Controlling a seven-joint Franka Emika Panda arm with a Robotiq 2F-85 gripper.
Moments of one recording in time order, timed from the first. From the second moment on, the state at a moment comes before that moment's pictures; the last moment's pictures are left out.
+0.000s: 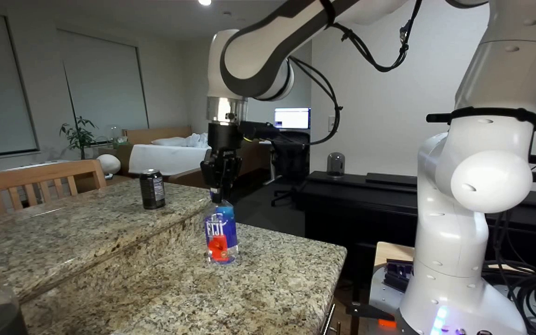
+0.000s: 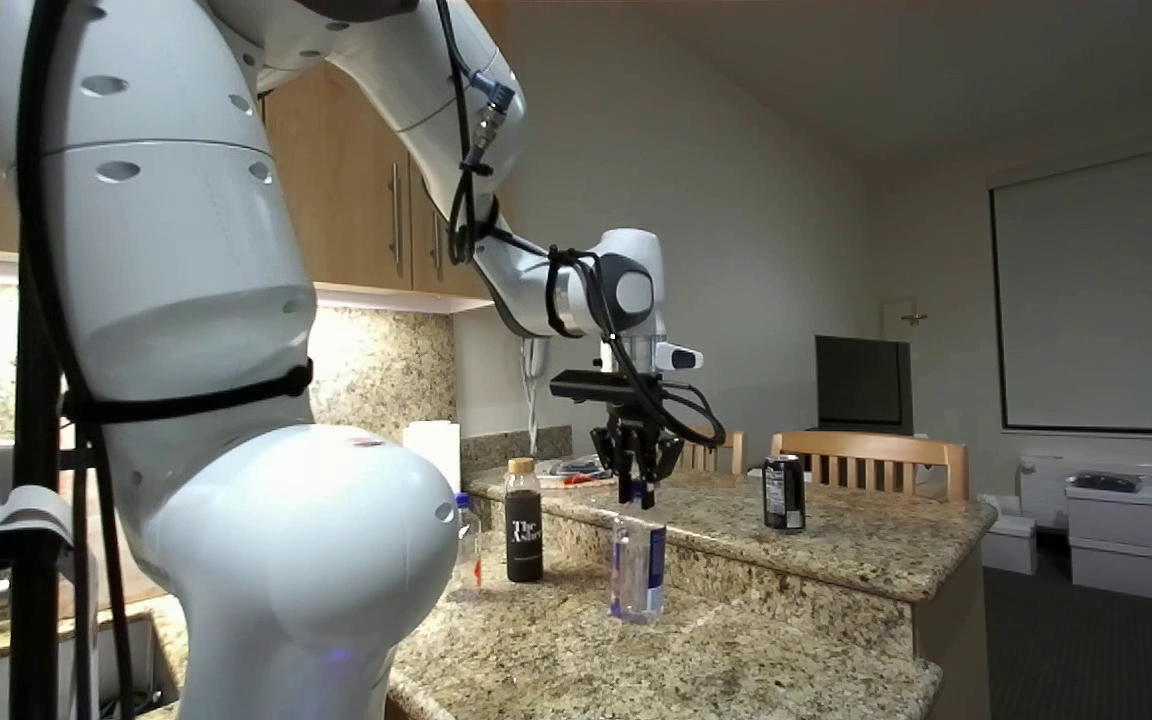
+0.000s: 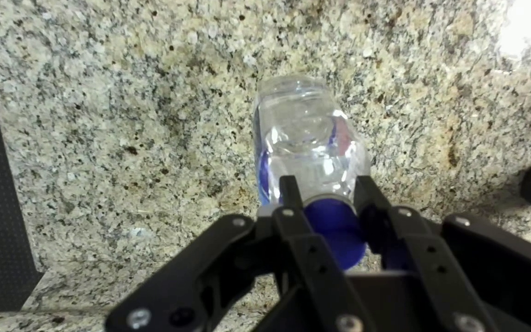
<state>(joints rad) 0.12 -0.28 0.07 -2.45 0.11 2.29 0.07</state>
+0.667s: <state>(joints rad) 0.13 -0.23 0.07 -2.53 0.12 2.45 0.07</state>
